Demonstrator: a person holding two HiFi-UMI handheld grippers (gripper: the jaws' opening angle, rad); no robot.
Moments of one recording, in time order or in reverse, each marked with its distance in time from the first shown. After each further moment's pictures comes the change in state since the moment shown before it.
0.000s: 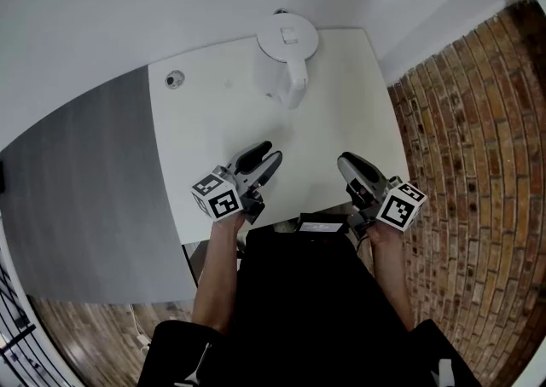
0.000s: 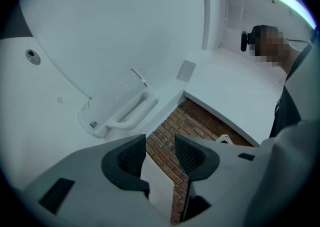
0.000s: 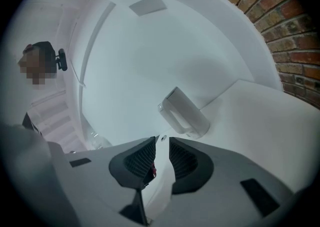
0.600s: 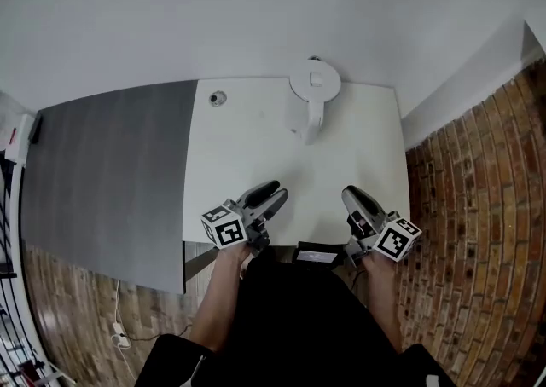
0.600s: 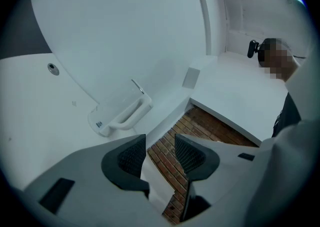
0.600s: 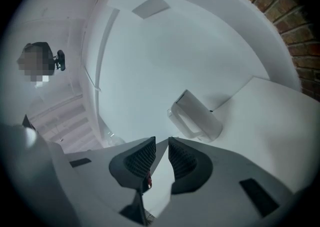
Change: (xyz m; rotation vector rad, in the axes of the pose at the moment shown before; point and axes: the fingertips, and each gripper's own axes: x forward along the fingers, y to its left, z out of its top) left arm -0.019 -0.036 -0.008 -0.024 -0.118 0.148; right arm -0.005 -0.002 0.016 -0.012 0.018 0.180
